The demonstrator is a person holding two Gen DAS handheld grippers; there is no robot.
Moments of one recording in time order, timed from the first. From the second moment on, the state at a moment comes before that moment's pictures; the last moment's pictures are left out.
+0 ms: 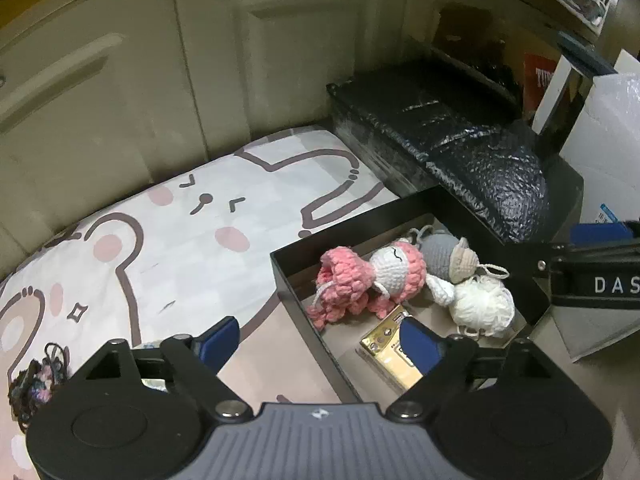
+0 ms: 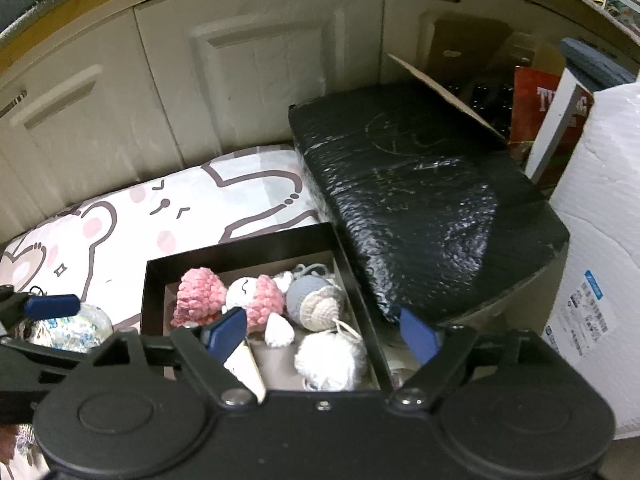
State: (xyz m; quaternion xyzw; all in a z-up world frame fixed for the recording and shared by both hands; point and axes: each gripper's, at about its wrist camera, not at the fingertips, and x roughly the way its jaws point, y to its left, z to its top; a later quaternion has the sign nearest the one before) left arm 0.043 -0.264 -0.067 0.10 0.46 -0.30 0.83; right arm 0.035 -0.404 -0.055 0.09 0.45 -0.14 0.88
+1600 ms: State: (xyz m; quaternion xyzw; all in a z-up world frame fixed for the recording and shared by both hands) left arm 0.020 -0.197 -0.048 0.02 0.45 -0.23 0.87; right arm -0.014 -0.392 -0.043 0.09 0.42 -0.15 0.89
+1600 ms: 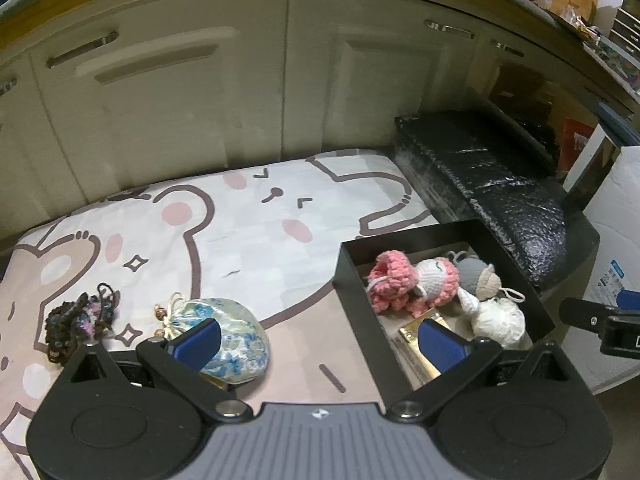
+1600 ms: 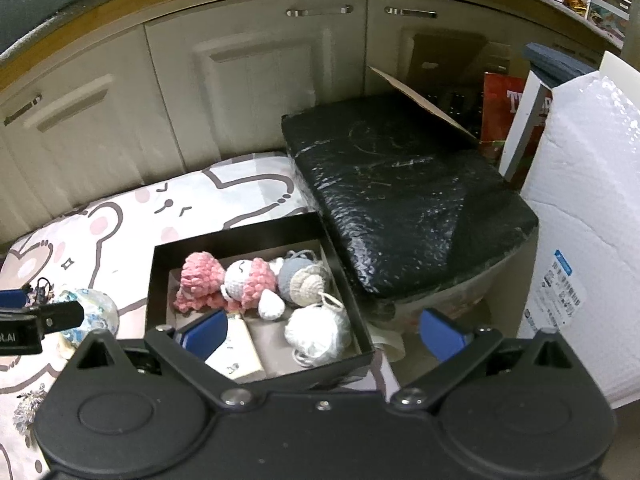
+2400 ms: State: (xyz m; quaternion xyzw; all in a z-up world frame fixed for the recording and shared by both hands) left arm 0.027 -0.105 -0.043 -0.01 0.44 -0.15 0.89; right arm 0.021 -0.318 -0.036 0.08 0.40 -0.09 0.91
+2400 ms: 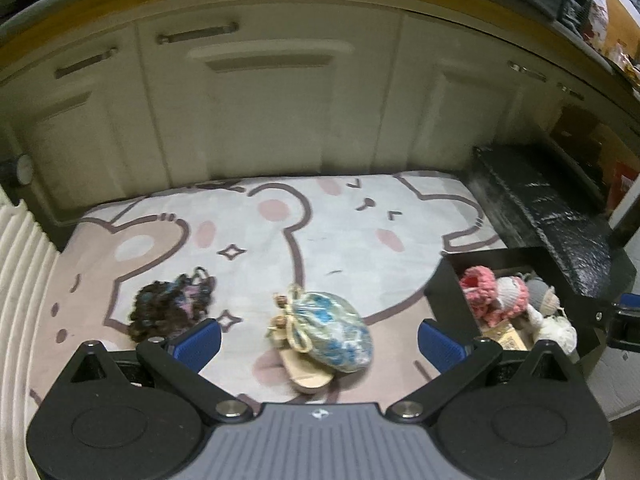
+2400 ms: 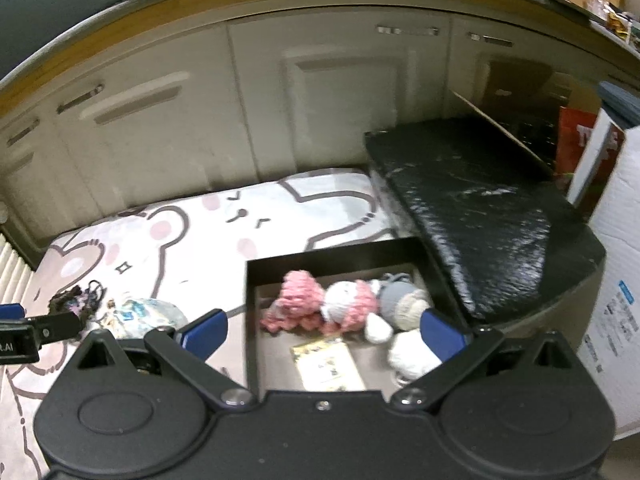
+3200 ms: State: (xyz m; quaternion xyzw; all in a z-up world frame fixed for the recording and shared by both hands) left arm 0.022 -0.027 -0.044 -0.02 0.42 -0.11 0.90; right arm 0.052 -0.233 -0.033 0.06 0.40 -0.04 0.92
